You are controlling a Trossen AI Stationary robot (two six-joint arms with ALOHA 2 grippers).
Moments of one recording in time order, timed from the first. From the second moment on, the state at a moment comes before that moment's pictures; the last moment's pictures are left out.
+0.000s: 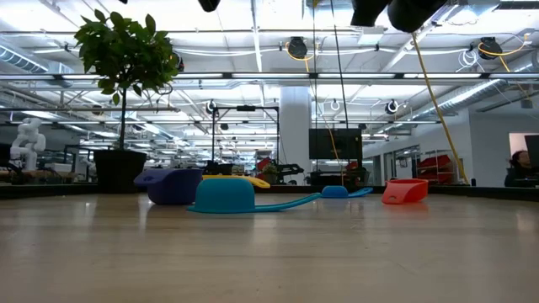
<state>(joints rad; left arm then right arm) 0.02 1.19 0.87 0.38 0.50 -0.47 -0.02 1.59 0.92 1.07 -1.10 1.65</state>
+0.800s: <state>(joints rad) -0.04 0.80 0.87 -0.25 0.27 -0.60 0.02 1.59 0.92 0.92 -0.99 1.62</state>
